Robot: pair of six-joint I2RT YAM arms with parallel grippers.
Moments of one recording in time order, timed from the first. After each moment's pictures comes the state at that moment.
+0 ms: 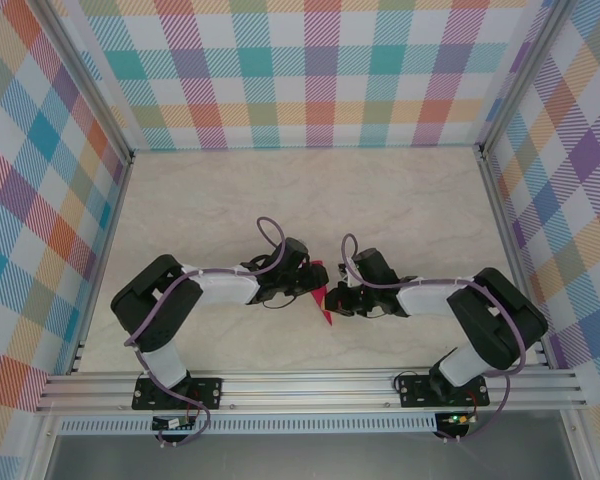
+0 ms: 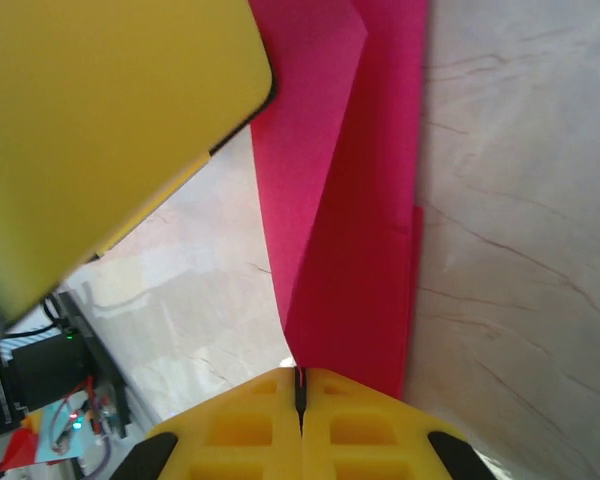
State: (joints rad) left arm -0.81 1.73 0.84 0.09 0.15 -1.02; right arm 0.64 1.54 0.51 0.14 -0.62 0.84
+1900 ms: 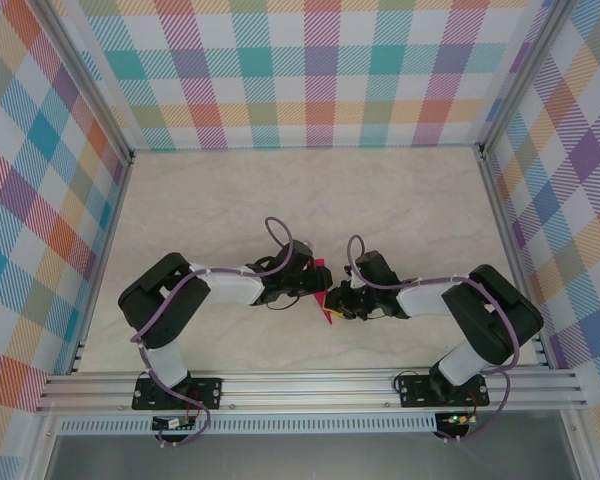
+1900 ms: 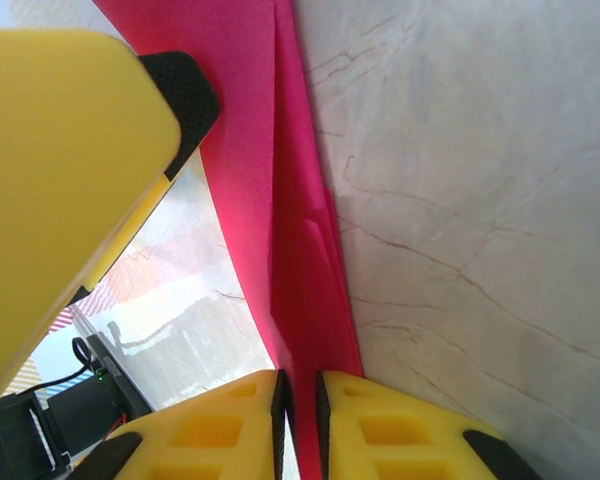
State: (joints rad) left arm -0.83 1.78 0.85 0.12 0.13 -0.94; right arm 0.63 1.57 0.48 0.18 -0.59 0.99
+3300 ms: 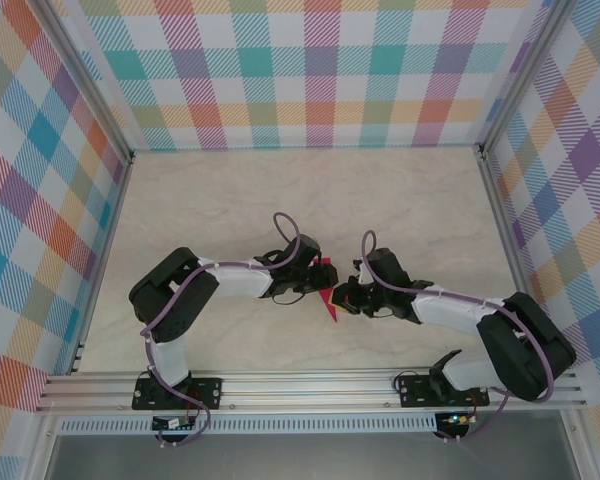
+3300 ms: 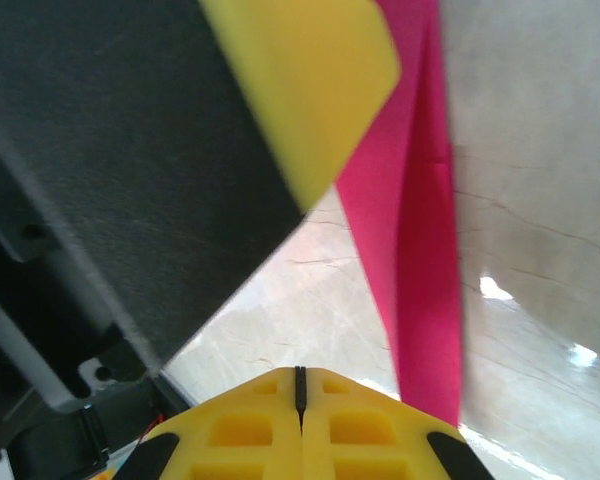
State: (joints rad) left arm -0.83 1.85 0.95 0.04 0.17 -0.94; right arm 0.63 1.35 0.46 0.07 -0.56 1.03
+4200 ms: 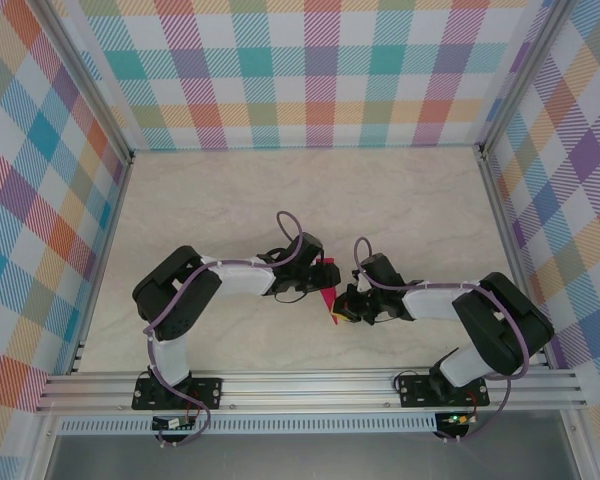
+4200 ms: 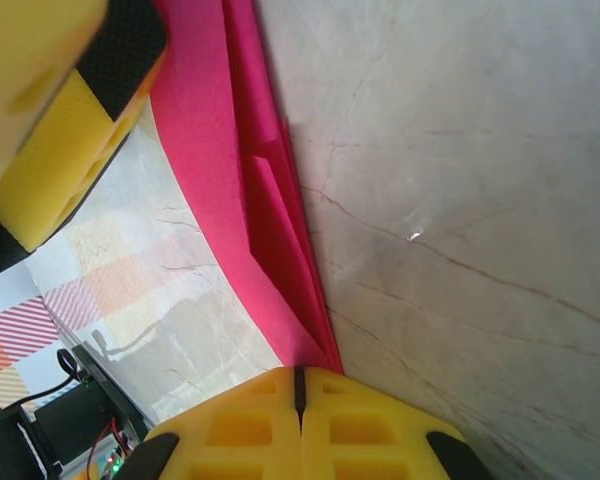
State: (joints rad) left arm -0.83 1.87 0.99 0.02 0.19 -0.93; right arm 0.62 1.49 0.45 0.06 -0.57 1.00
